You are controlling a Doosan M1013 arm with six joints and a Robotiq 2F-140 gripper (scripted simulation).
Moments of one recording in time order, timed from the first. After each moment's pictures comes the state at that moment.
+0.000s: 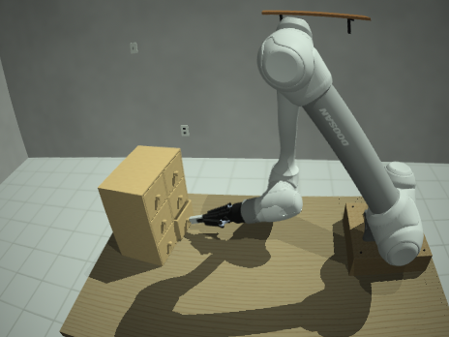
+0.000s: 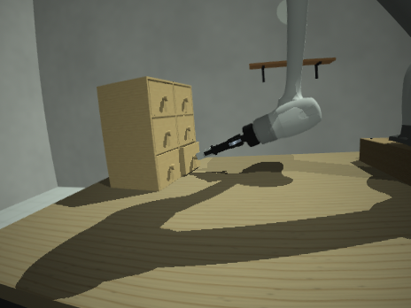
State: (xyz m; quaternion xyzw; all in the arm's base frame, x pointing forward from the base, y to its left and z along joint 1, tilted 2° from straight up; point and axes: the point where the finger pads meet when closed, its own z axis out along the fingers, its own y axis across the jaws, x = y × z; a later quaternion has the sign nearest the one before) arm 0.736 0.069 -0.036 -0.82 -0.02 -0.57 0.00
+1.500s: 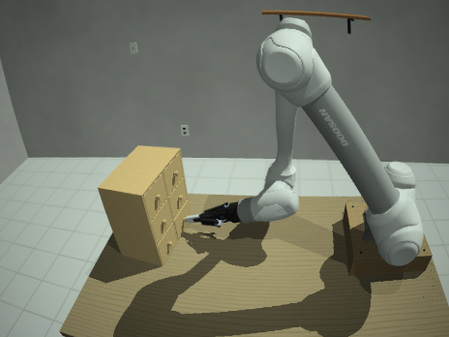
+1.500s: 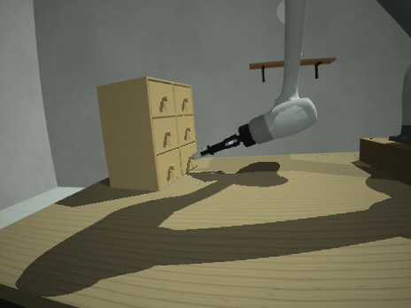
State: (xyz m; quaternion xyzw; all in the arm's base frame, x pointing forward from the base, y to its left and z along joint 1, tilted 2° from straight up) arm 0.749 0.070 -0.037 -0.82 -0.02 -0.57 0.00
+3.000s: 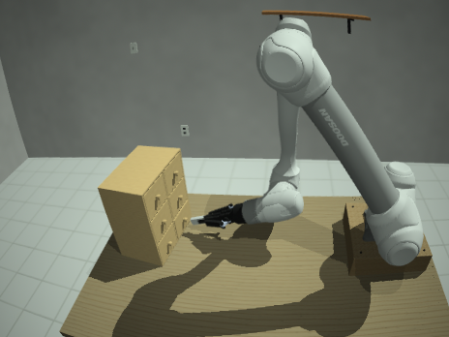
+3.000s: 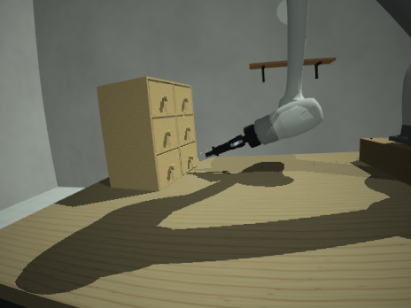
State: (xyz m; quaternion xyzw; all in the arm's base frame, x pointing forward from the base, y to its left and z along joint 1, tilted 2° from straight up) arm 0.731 0.069 -0.040 -0.83 -0.02 -0.56 0.00
